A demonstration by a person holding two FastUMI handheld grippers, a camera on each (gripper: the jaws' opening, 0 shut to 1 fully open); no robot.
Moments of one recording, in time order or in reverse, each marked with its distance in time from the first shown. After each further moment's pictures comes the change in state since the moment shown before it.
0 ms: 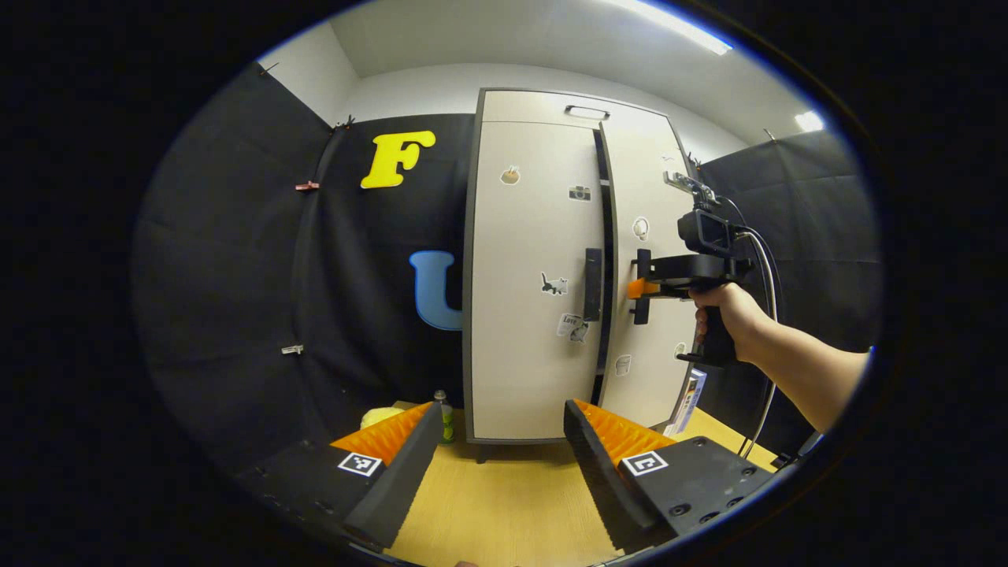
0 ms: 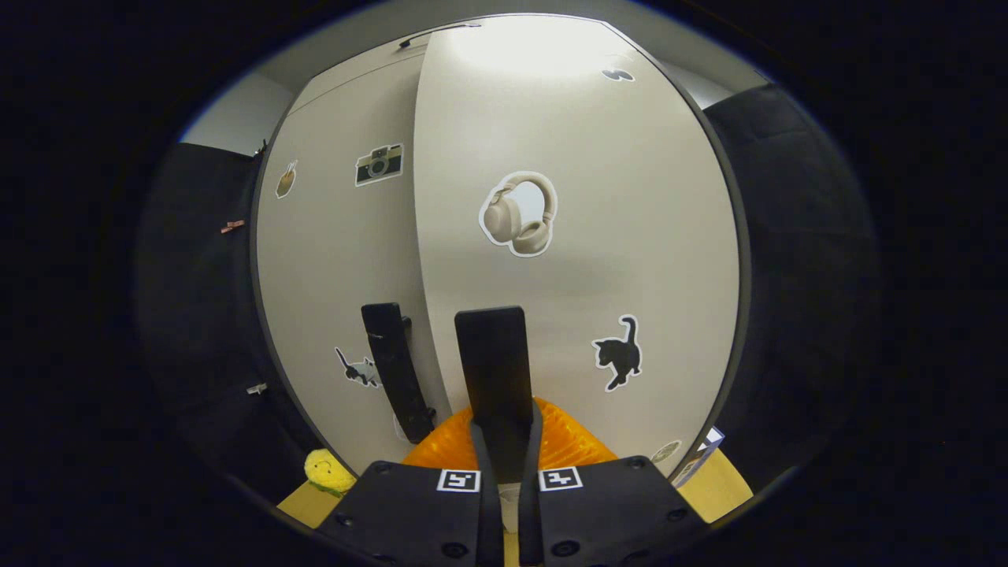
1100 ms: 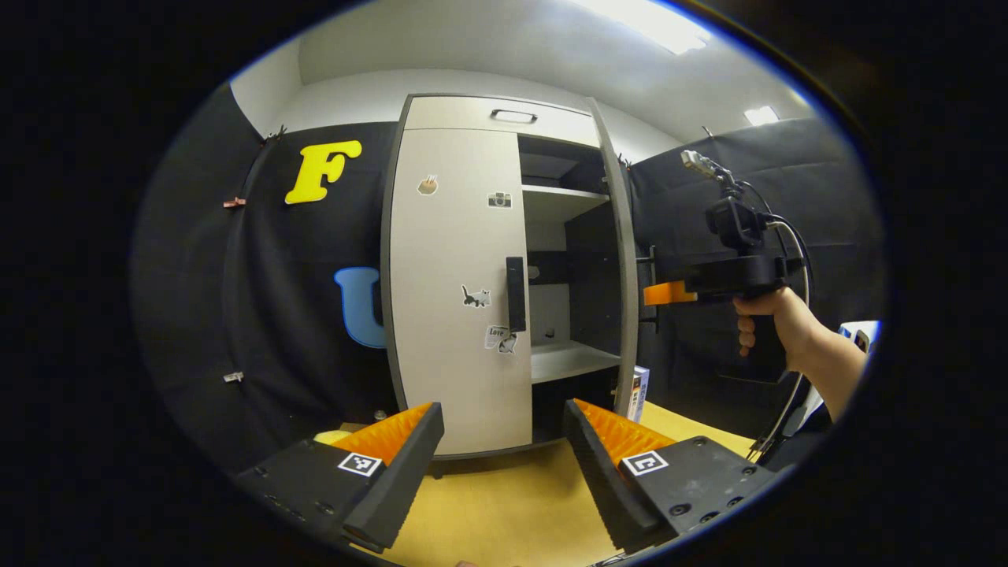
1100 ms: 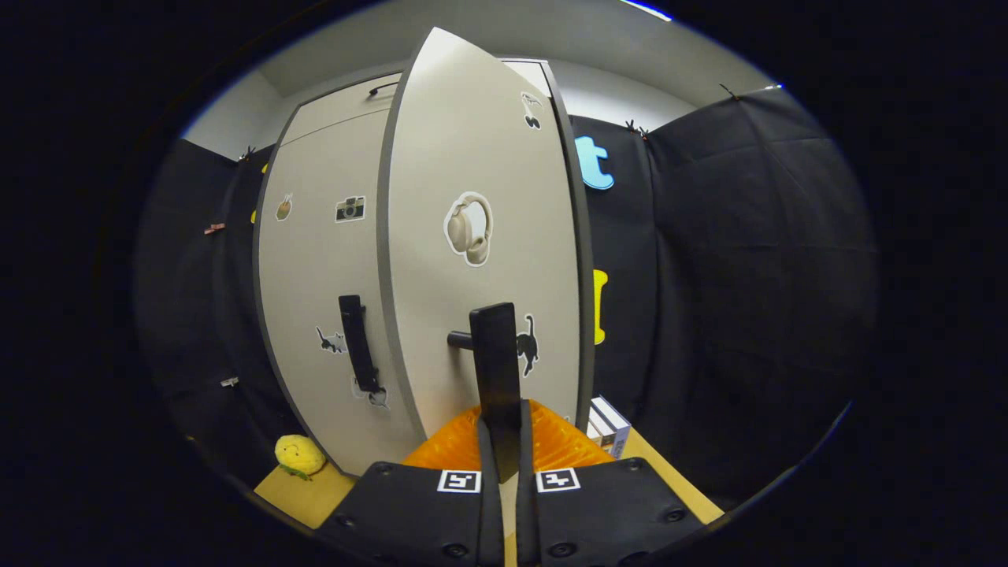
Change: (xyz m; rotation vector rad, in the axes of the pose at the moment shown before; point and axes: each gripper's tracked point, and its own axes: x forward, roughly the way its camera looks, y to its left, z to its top) left arm 0.014 -0.056 0.012 0.041 -0.035 -0.237; right arm -0.060 -0.065 0.009 -0.044 -0.049 -0.170
